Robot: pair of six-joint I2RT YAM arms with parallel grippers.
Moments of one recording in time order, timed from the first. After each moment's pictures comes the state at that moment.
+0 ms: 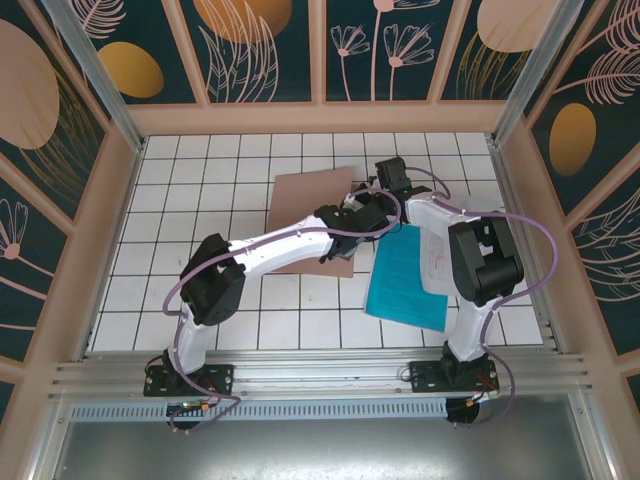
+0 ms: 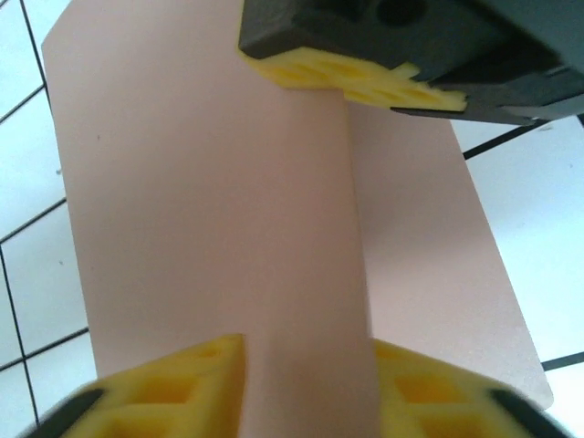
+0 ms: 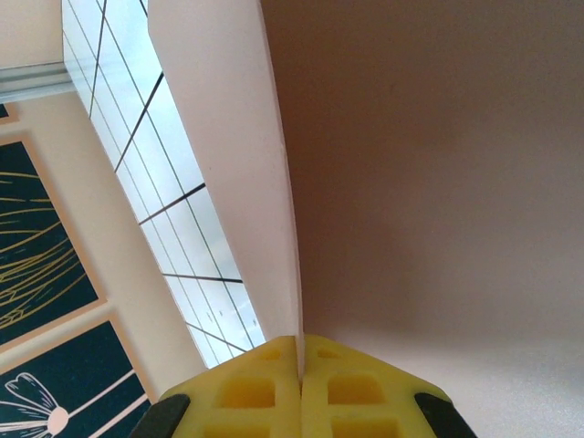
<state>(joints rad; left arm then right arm) -1.00 2.06 1.73 -0.96 -0.56 -0.45 0.38 1.85 1.21 -0.22 -0.62 1.08</state>
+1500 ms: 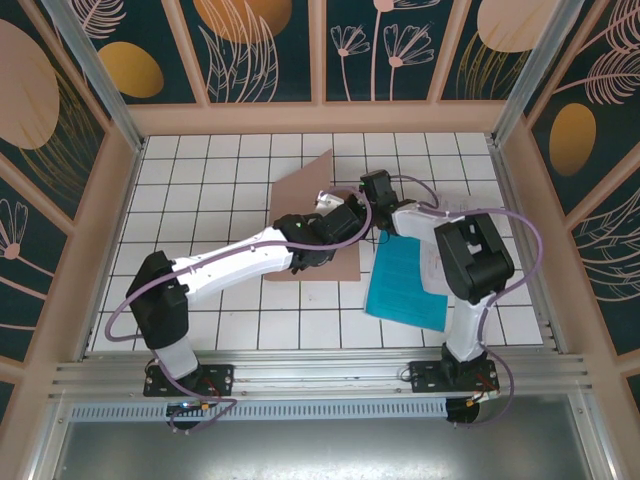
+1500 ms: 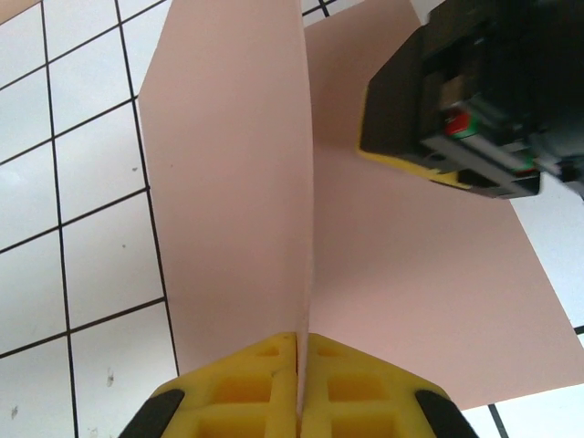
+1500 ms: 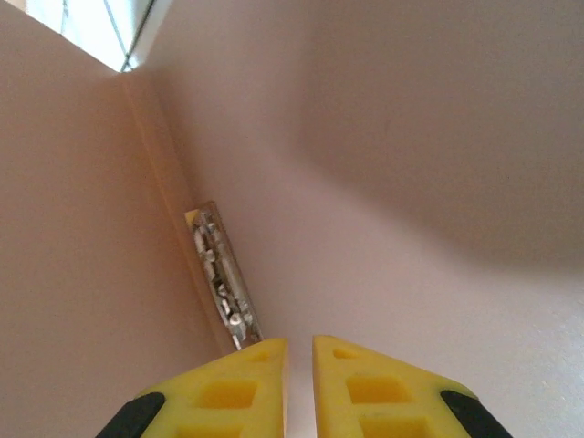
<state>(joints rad) -1.01 1.73 1.45 -0.82 -0.61 -0.50 0.47 1.91 1.15 -0.07 -0.47 1.07</state>
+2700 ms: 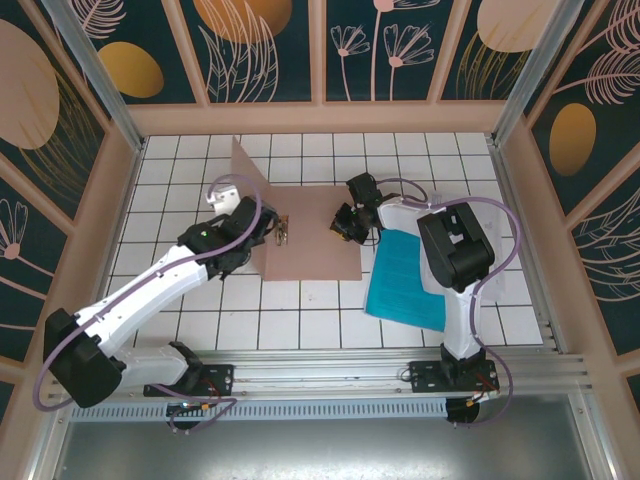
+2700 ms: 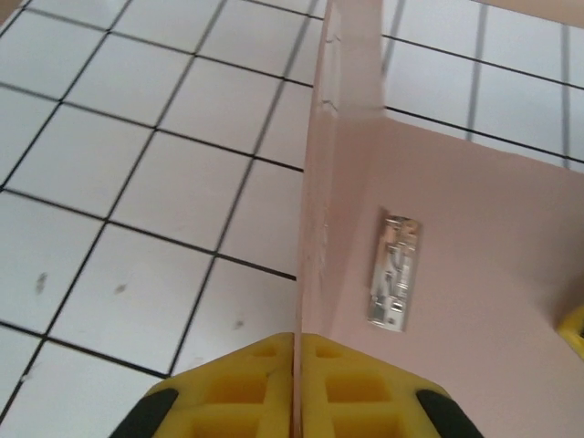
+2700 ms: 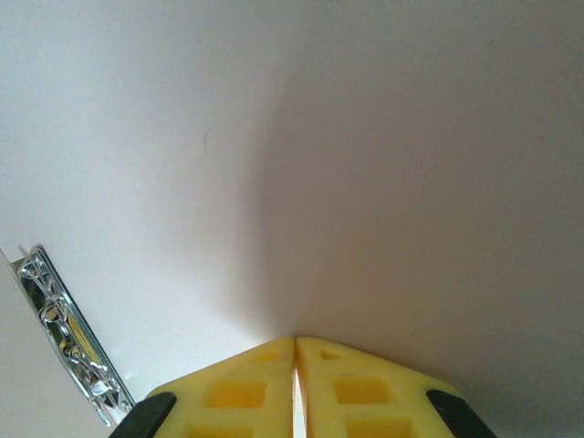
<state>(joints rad) -0.69 1.25 1.07 -0.80 -0.62 -0.88 0.50 2.04 1.28 -0.30 -0.34 1.02</state>
